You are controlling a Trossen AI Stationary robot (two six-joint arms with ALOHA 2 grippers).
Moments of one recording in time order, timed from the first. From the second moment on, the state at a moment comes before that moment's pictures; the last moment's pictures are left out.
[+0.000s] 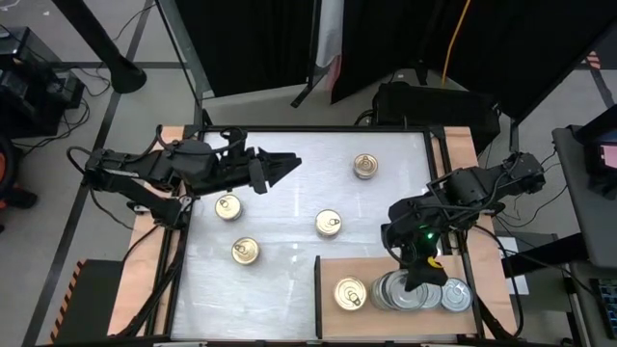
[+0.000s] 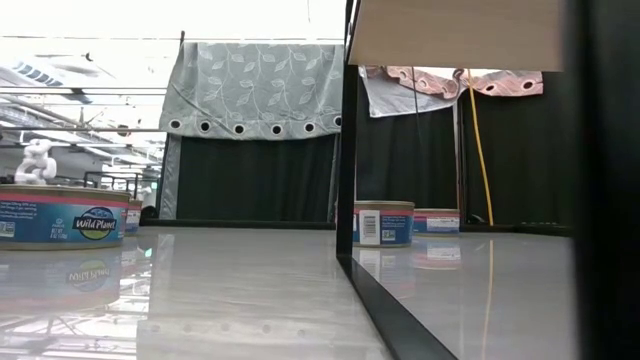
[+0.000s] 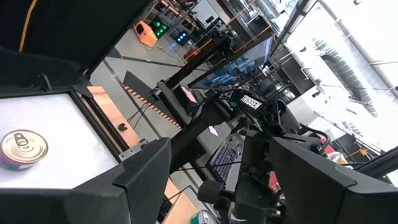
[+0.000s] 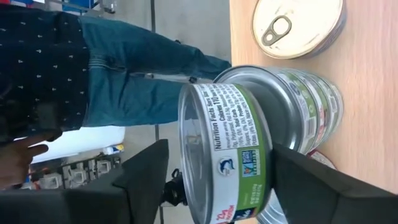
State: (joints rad) left arm -0.22 1.36 1.64 -0.30 -0.51 -0.88; right arm 0.40 1.42 1.70 -1.19 -0.60 0.74
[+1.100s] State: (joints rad) left arm -0.22 1.36 1.64 -0.30 -0.53 -0.88; right arm 0.40 1.41 1.70 -1.17 -0.47 0.78
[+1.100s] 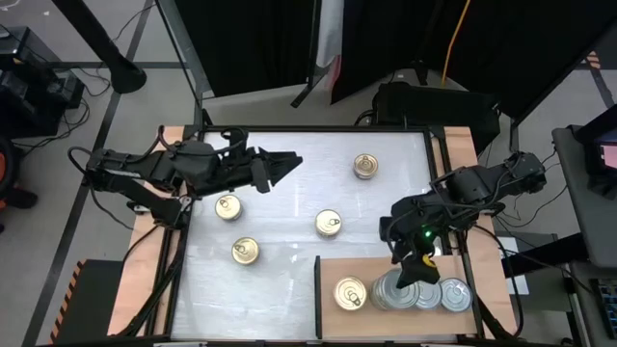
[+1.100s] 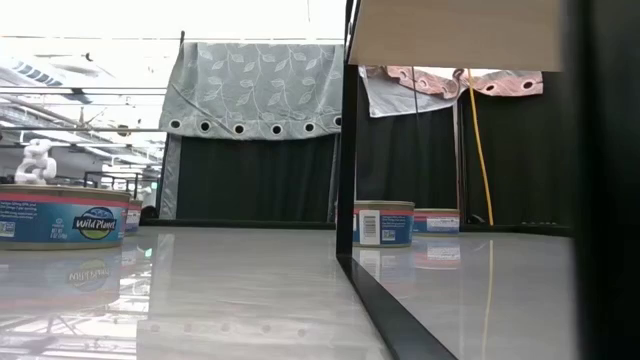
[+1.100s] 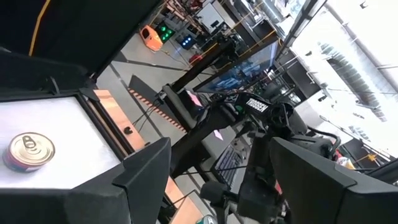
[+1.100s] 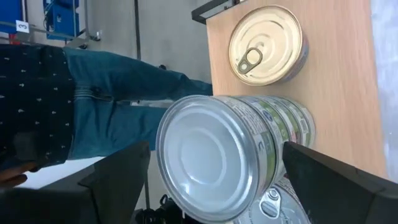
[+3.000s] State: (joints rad) left arm -0.11 1.44 1.63 -0.28 -0.54 -0.78; right arm -0.54 1.50 0.96 -0.74 0.10 0.76
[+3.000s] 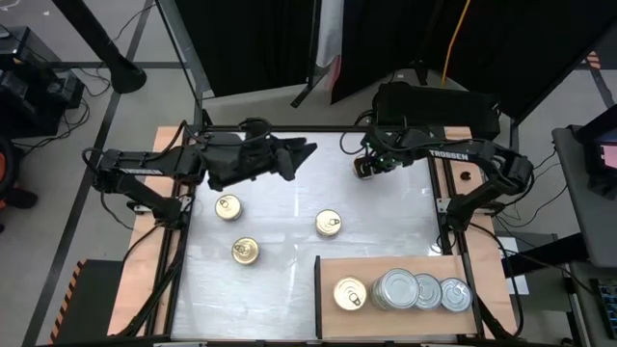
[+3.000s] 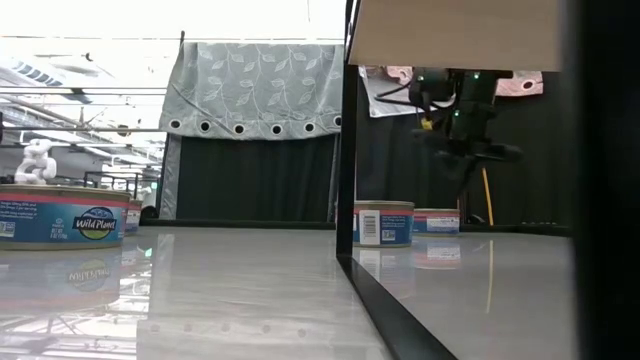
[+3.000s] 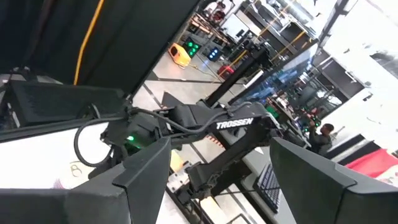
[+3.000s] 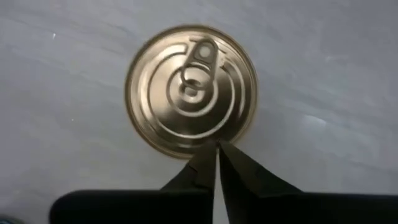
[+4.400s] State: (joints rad) left arm -0.14 1.44 1.64 -0.30 -0.50 -0.78; right arm -0.53 1.53 0.96 -0.77 0.17 0.77
